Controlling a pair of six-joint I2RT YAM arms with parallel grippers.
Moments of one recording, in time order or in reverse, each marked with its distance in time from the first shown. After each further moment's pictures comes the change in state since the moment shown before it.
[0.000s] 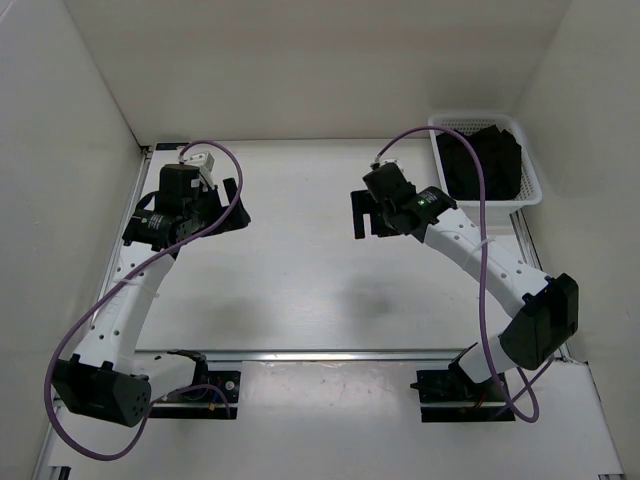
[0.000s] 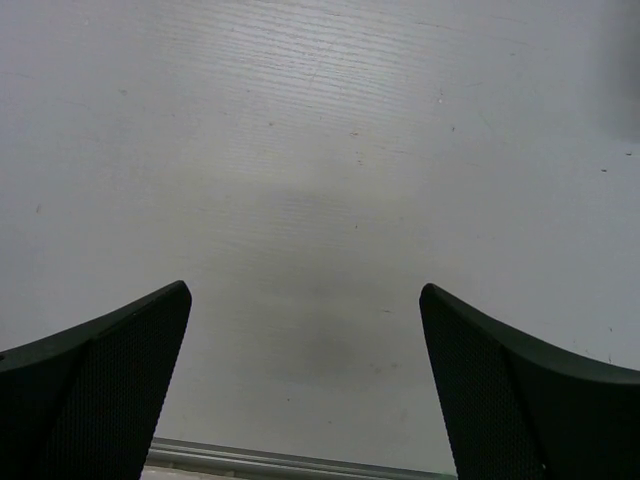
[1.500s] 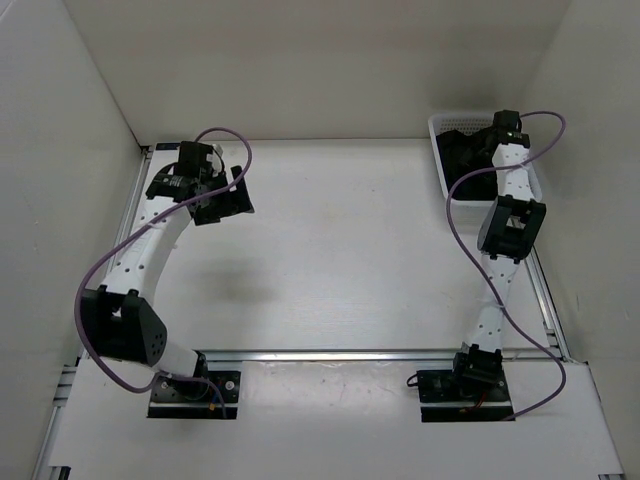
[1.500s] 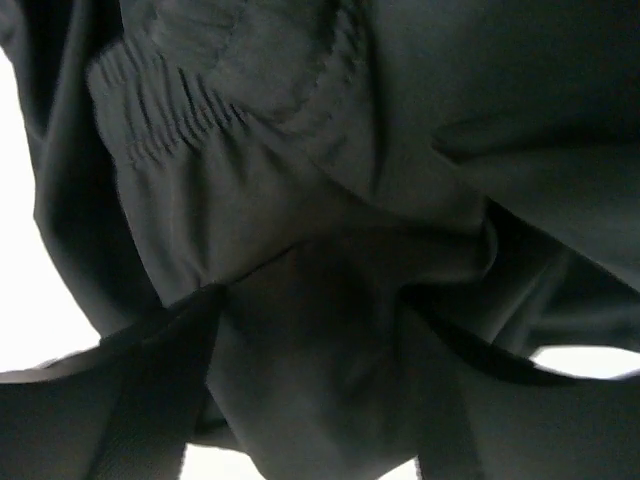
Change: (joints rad) left arm 0.047 0.297 0.137 -0.029 0.014 -0.019; right arm -0.878 1.098 1.101 -0.046 -0.341 0.041
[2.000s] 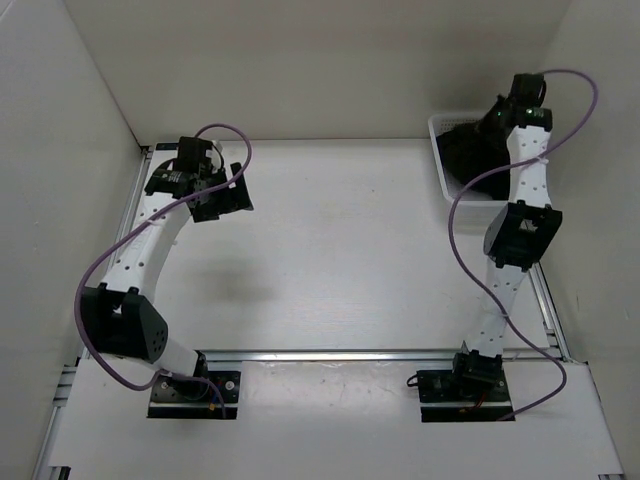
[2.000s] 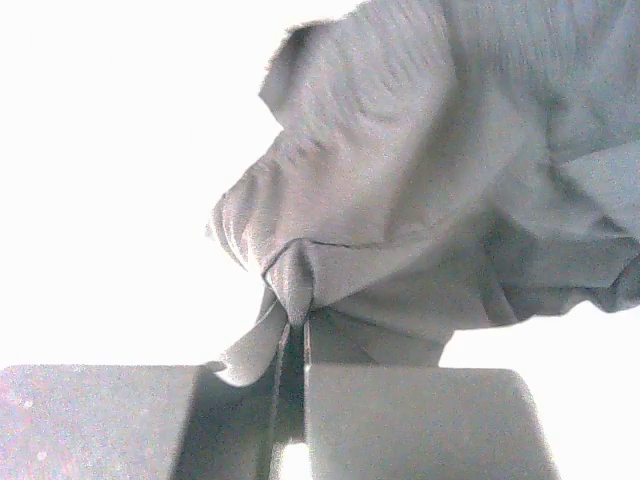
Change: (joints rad) left arm 0.002 0.036 0.058 -0.026 -0.007 0.013; right arm 0.019 -0.197 -0.009 0.045 -0.069 0.028
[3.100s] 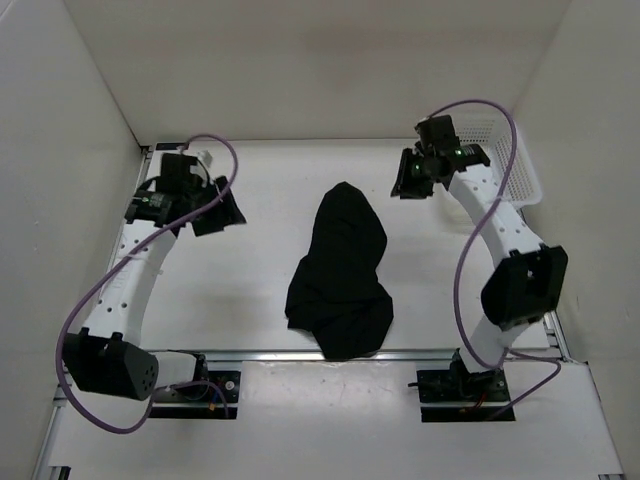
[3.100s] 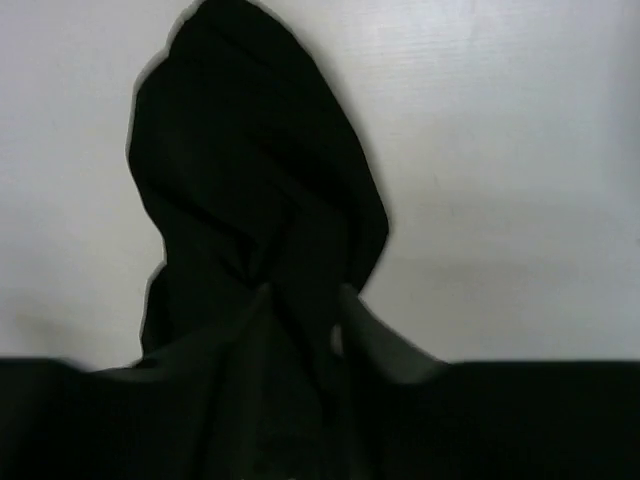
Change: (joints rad) left arm 0.057 -0.198 -0.036 -0.085 0.097 -0.042; right arm 0.459 -0.609 -0.725 -0.021 -0.021 -0.078
